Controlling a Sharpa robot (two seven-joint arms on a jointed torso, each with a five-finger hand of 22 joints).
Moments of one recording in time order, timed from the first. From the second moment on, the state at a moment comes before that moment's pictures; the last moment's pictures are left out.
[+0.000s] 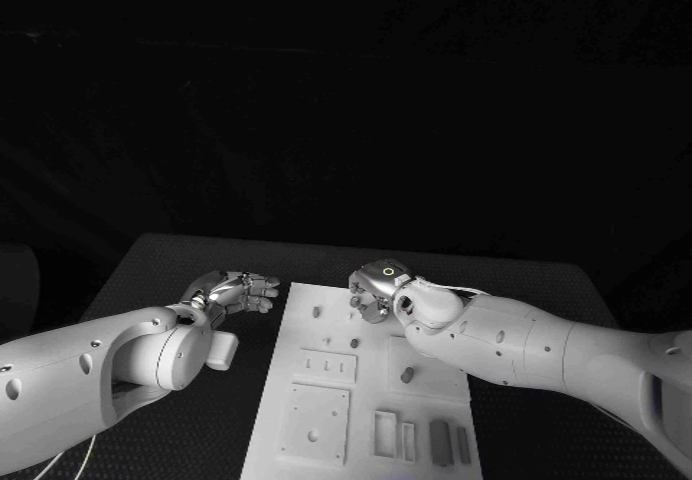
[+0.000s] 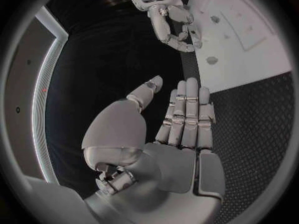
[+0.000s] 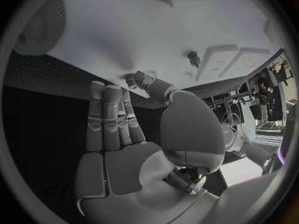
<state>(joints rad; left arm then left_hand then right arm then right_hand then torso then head) 1.33 -0.82 -0.20 1.48 -0.03 -0.47 0.14 1.07 -0.08 0.47 -0.28 0.19 0.83 0.17 0.38 0.44 1.20 0.11 0.10 0.21 1.01 0.05 0.62 0.62 0.02 0.74 -0.05 0.53 1.31 1.20 -0.44 -0.15 1.00 -1.77 -0.45 -0.14 1.14 -0.28 0.83 -0.21 0.05 0.90 0.17 0.29 0.47 1.14 0.12 0.07 0.12 1.31 0.00 0.81 1.02 0.23 1.12 0.04 0.67 1.31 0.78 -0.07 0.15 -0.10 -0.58</state>
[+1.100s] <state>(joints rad) 1.33 -0.83 -0.20 1.47 -0.03 -0.47 0.15 1.07 -0.08 0.47 -0.28 0.19 0.83 0.17 0.38 0.44 1.20 0.11 0.09 0.21 1.01 0.05 0.62 0.62 0.02 0.74 -0.05 0.54 1.31 1.26 -0.74 -0.07 1.21 -1.56 -0.36 -0.06 1.09 -0.29 0.66 -0.21 0.07 0.89 0.15 0.29 0.46 1.31 0.04 0.27 0.45 1.29 -0.07 0.88 1.00 0.24 1.10 0.03 0.71 1.31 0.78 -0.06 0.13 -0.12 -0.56</state>
